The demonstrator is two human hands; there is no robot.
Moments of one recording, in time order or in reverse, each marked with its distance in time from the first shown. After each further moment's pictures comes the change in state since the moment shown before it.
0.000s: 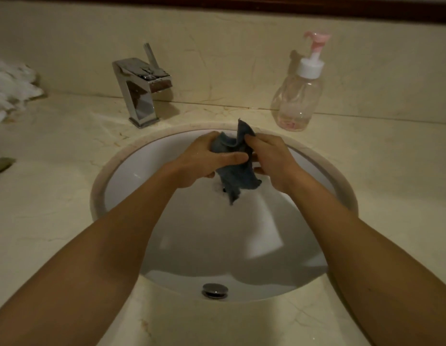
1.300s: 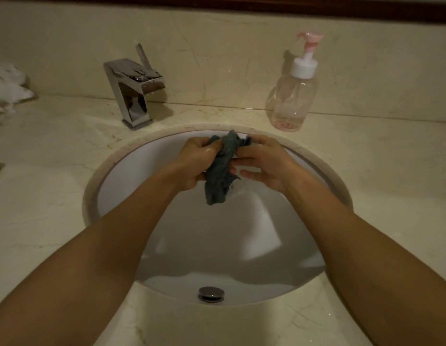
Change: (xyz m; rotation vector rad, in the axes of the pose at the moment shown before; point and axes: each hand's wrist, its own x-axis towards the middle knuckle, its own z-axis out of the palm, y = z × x) left_hand -0.003 0.007 0.008 -0.250 0.114 -0.142; right_hand 0.004 0.005 -0.007 0.171 -0.093 0.166
